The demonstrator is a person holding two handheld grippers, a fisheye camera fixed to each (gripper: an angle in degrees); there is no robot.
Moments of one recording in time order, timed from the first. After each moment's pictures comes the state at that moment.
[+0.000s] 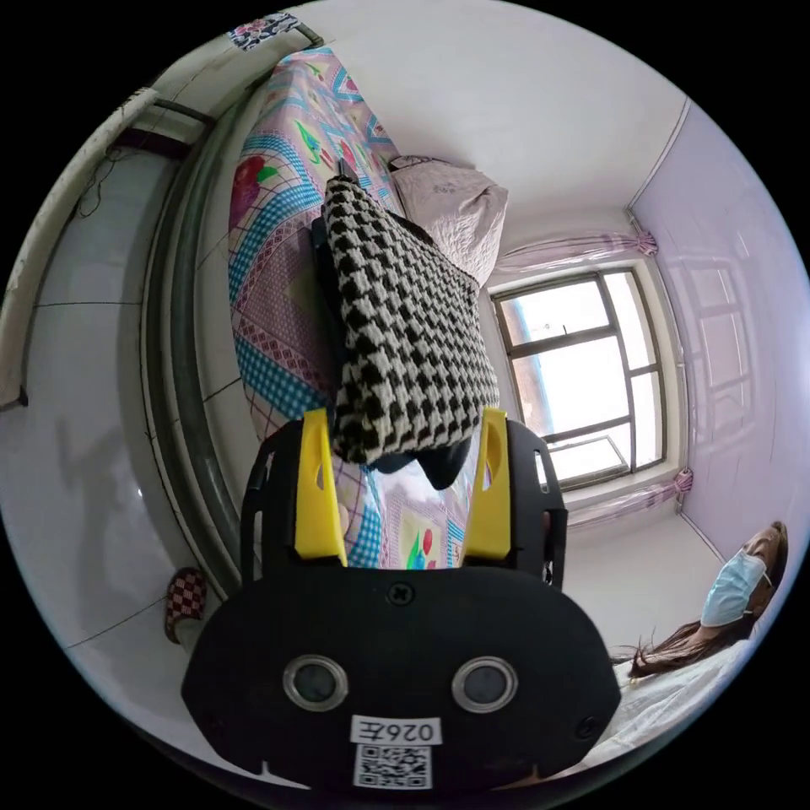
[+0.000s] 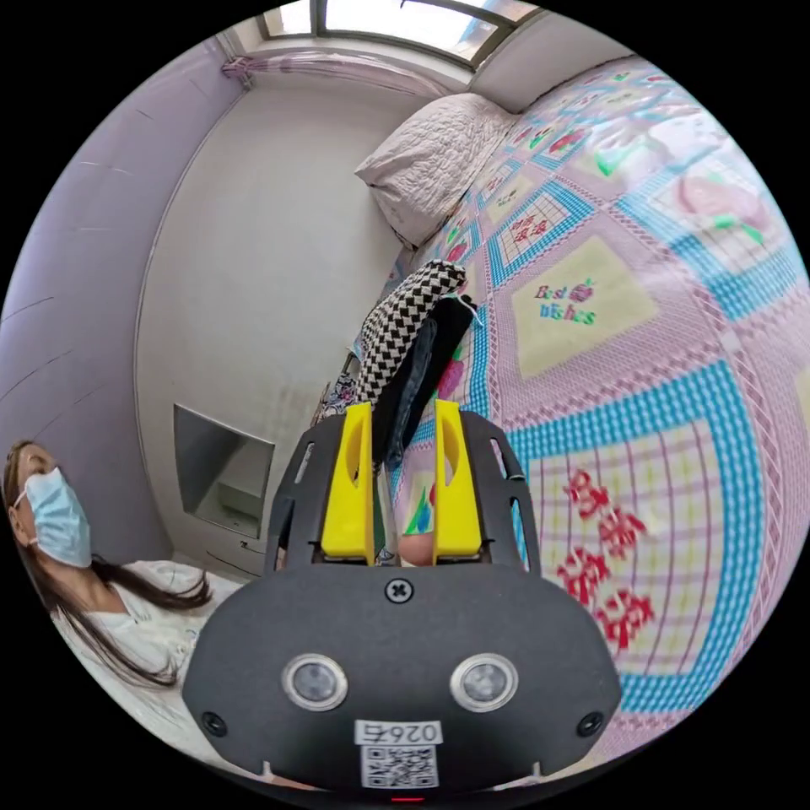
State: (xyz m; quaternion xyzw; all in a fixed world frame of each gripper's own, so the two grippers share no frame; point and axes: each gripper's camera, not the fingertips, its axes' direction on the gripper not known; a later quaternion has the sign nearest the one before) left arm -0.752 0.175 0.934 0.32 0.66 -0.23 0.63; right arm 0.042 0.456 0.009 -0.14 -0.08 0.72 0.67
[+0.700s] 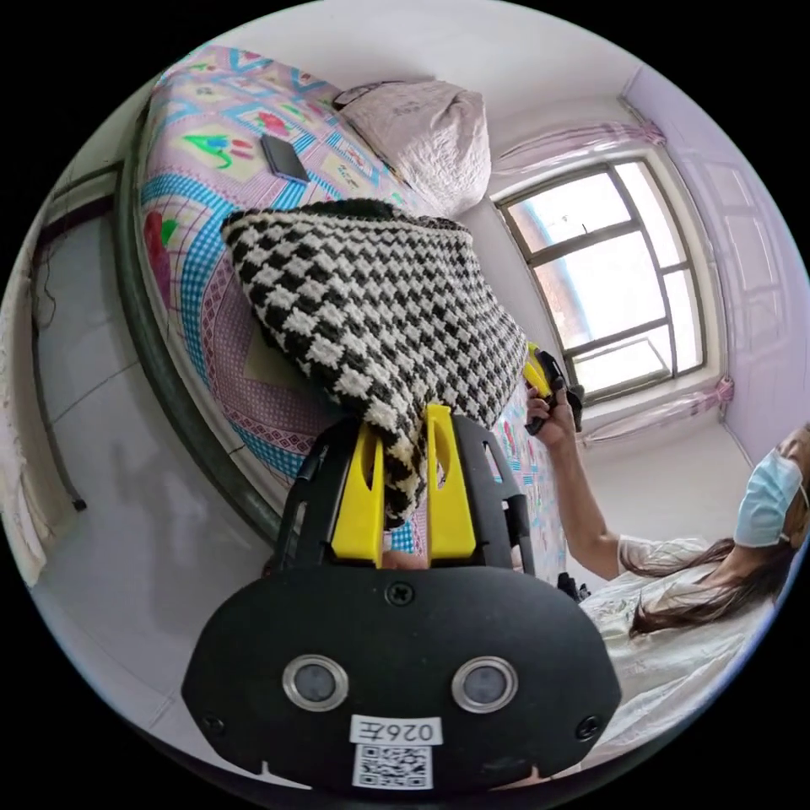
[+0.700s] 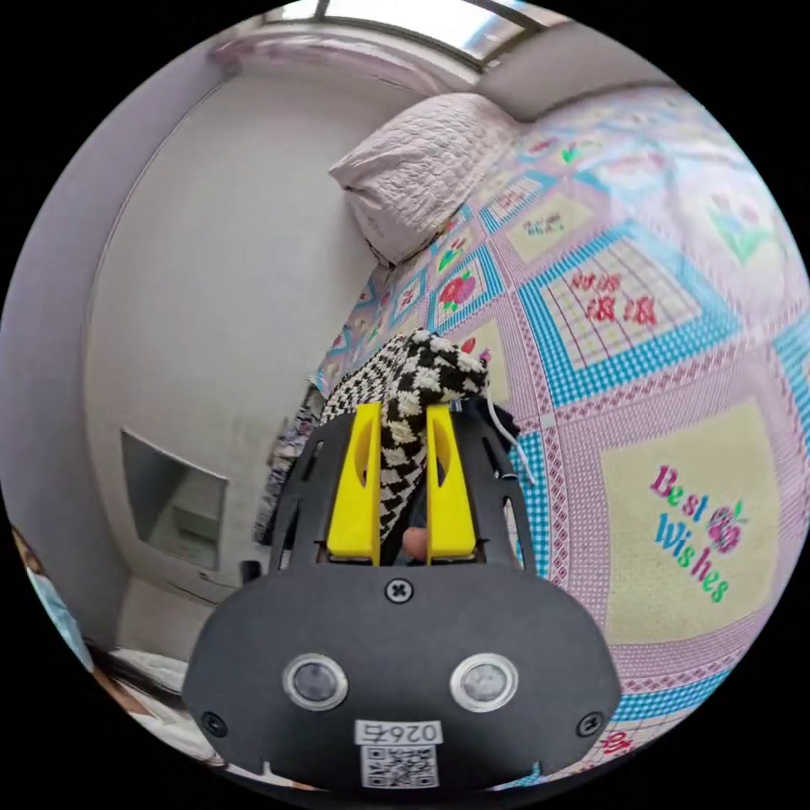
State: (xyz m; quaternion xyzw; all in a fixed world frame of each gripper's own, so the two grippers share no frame) left arm -0.810 0.164 0.867 0.28 0.60 -0.08 0.75; right arm 0.102 0.527 0.230 -0.18 -0.03 0.71 0.68
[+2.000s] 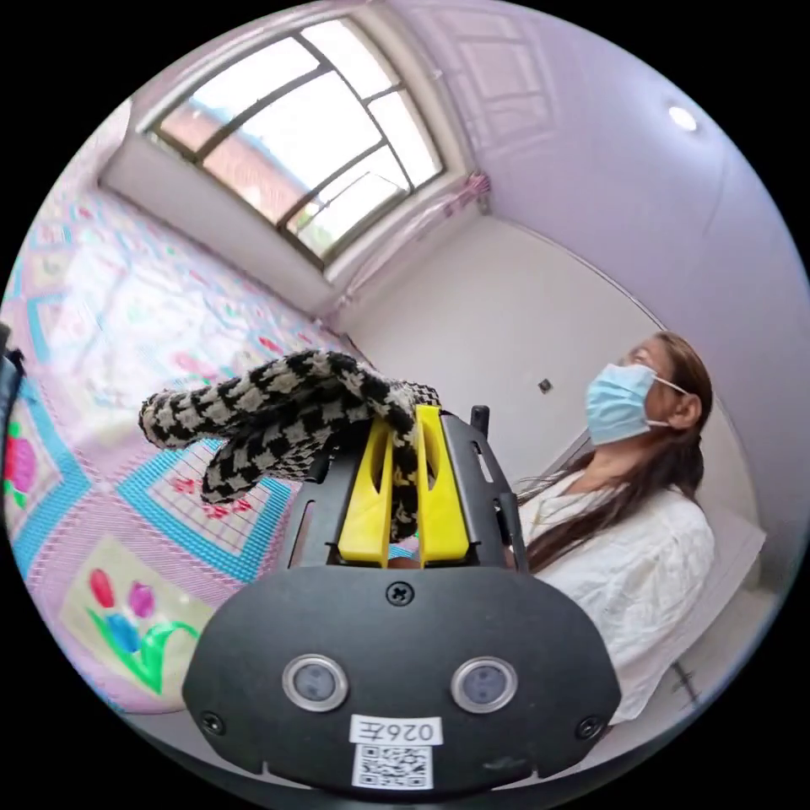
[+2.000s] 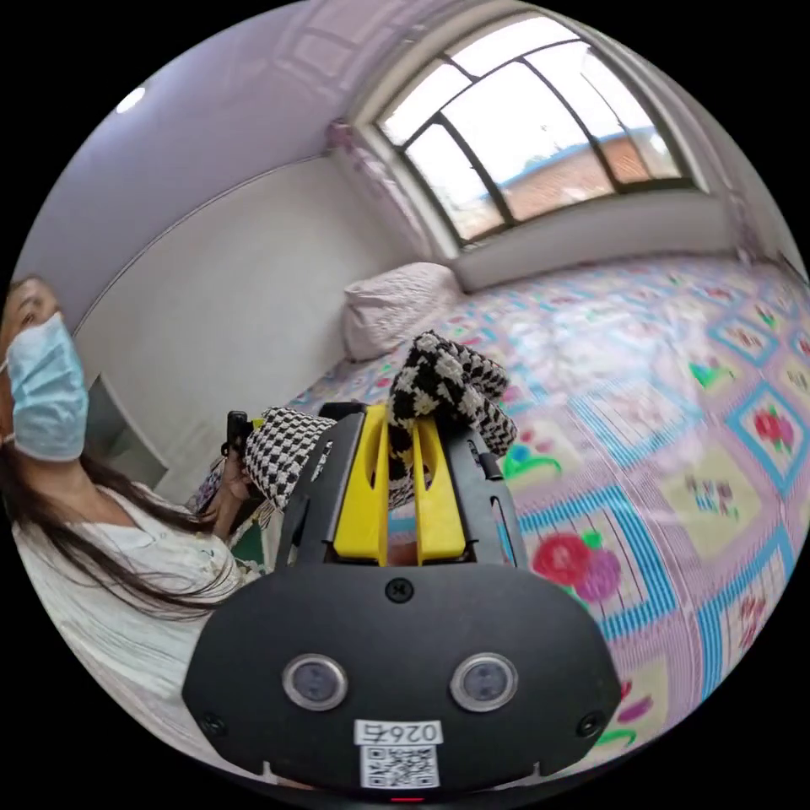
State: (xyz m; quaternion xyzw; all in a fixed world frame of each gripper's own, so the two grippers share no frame) left arm -0.567 0.337 0.715 0.31 0.70 0.38 0.51; right arm -0.117 0.283 -0.251 -0.14 0.20 0.56 0.79
